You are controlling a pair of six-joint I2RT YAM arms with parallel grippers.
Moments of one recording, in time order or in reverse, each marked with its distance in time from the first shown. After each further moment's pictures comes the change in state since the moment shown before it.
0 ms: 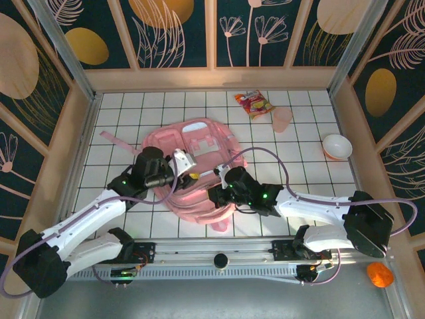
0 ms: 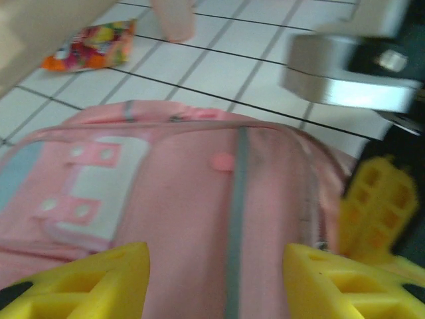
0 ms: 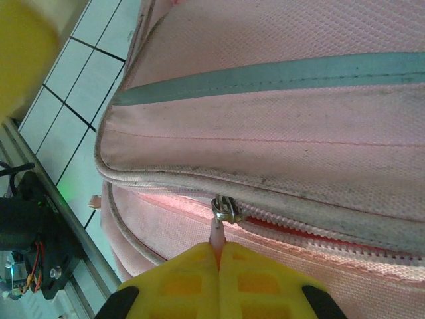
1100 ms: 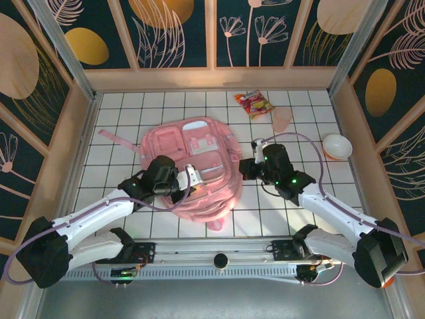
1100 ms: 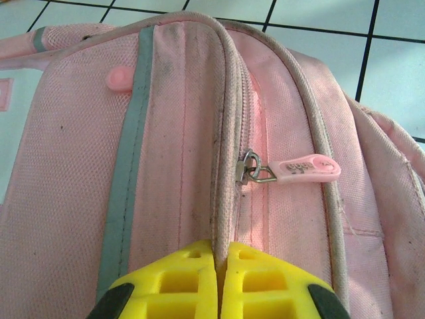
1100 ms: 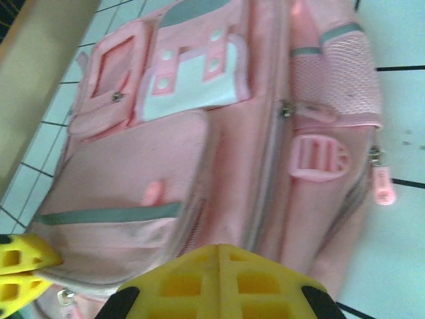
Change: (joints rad) left arm -0.061 0.070 -0.057 -0.069 -0.051 0.123; right arm -0.451 -0.201 -0.013 -0.132 -0.115 -0.113
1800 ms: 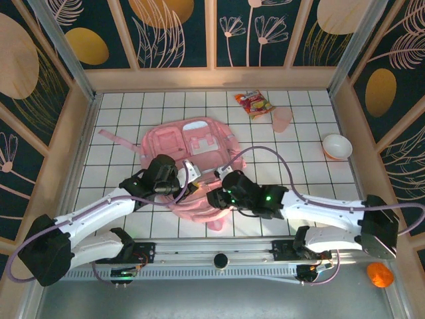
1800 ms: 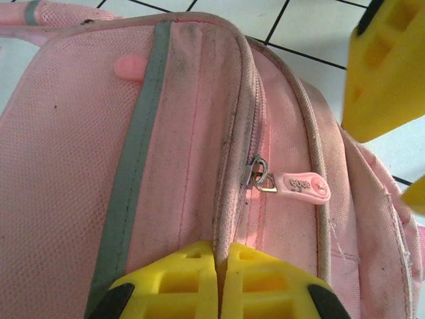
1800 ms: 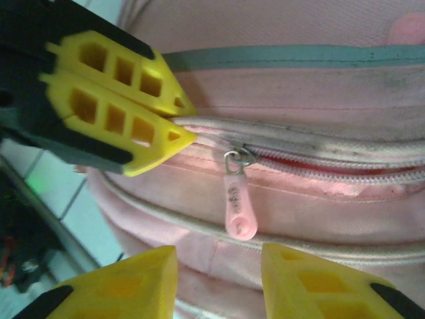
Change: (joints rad) left arm 0.007 0.027 0.000 0.031 0.056 -0.186; right arm 0.560 0.152 0.114 -0.116 0.325 0.117
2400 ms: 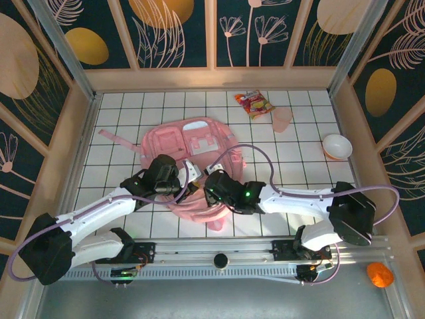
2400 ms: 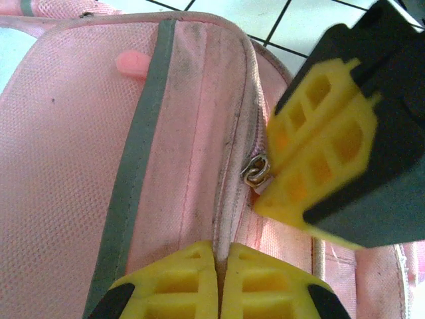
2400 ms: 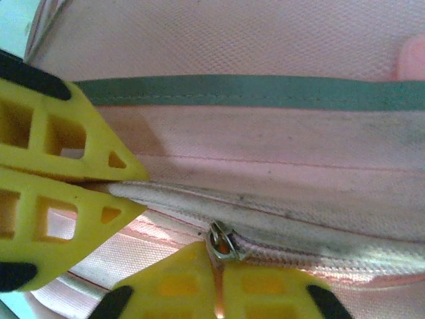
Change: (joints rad) left arm 0.000 0.007 0.000 0.007 -0.001 -0.029; right arm 0.000 0.209 0.092 0.020 0.116 0.003
